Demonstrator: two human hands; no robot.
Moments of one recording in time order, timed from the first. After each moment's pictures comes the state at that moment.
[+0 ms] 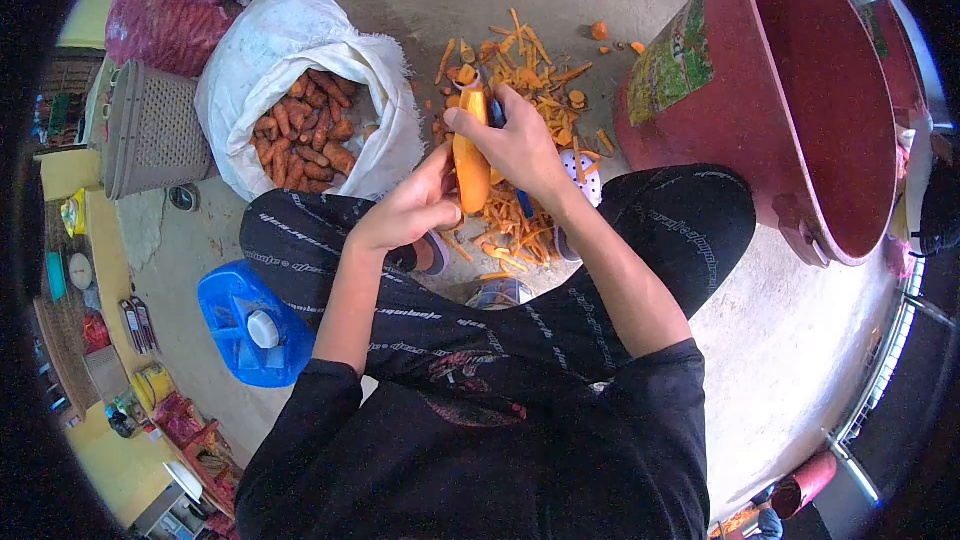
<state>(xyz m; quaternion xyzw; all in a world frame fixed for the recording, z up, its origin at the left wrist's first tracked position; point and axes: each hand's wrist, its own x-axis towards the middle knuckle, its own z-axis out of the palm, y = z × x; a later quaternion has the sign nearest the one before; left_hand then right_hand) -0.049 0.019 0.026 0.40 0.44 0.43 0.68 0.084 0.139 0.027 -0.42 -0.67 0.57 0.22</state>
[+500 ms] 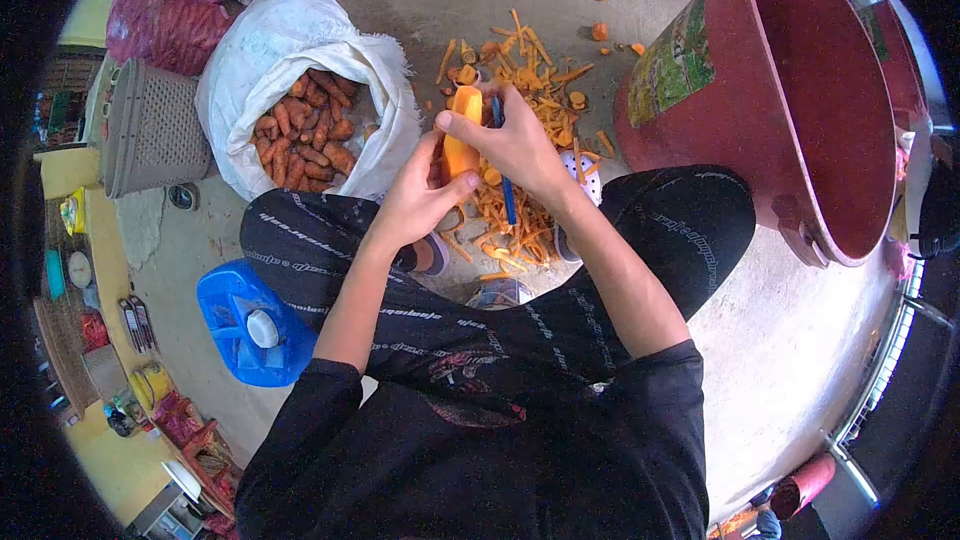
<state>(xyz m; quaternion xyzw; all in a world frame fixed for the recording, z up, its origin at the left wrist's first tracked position) -0.037 0.022 0.005 0.43 0.60 0.50 0.46 0.082 0.136 0.033 -0.41 -0.62 0.63 0.22</state>
